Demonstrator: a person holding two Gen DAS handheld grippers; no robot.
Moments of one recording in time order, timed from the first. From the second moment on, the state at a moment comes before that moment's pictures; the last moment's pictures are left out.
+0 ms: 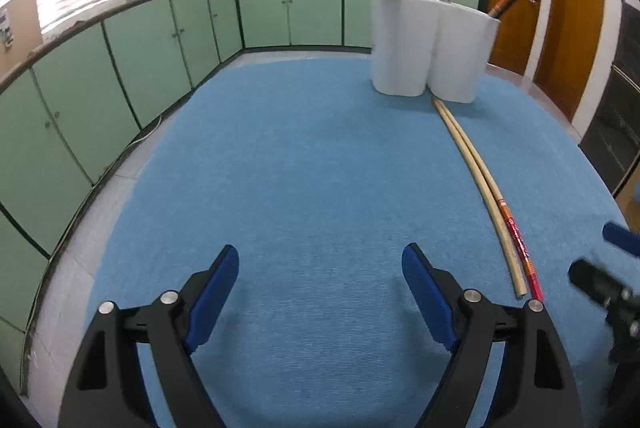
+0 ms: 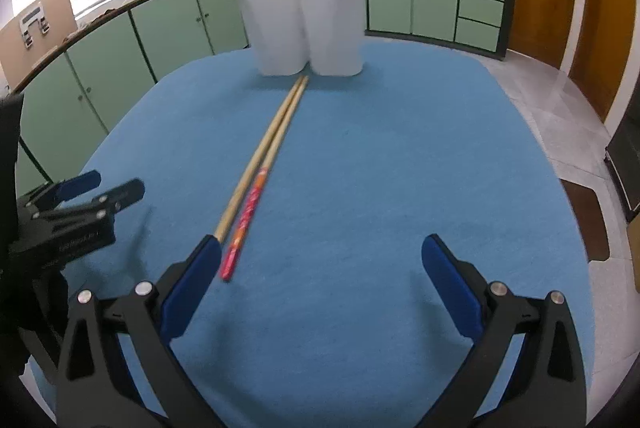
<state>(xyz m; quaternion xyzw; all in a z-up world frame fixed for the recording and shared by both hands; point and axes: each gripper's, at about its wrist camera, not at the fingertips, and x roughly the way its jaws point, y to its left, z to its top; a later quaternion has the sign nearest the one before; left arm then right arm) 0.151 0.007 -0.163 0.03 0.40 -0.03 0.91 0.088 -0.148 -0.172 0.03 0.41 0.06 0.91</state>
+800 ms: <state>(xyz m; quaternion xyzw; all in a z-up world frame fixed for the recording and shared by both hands) 0.154 0.021 -0.171 0.02 0.43 -0.01 0.90 0.084 -0.109 -0.182 -0.03 0.43 0.09 0.90</state>
